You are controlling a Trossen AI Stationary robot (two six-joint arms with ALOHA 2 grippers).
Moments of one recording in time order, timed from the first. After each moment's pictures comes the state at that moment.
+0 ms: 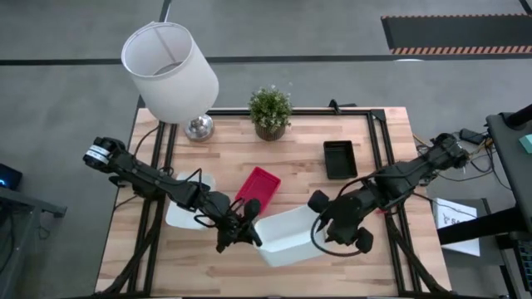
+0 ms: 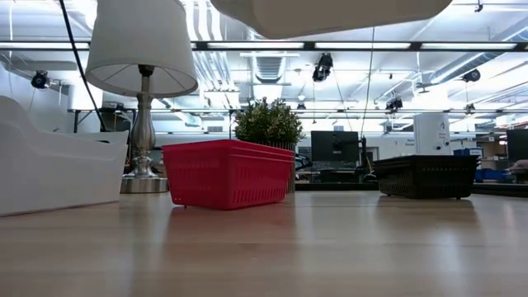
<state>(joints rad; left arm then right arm) -0.40 1.46 0.90 0.28 0.22 0.71 0.48 1.48 1.61 -1.01 -0.14 -0.42</state>
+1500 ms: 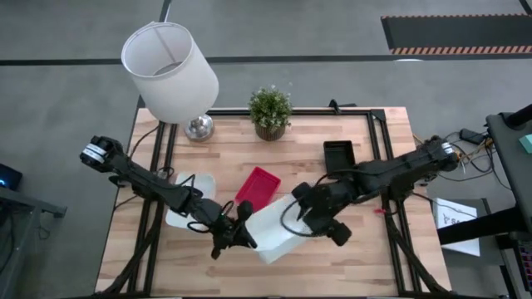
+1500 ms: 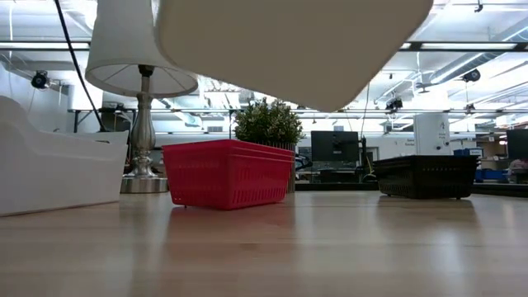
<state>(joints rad) -0.46 1.42 0.84 0.32 0.08 0.53 0.35 1.58 1.60 -0.95 -0.18 -0.33</state>
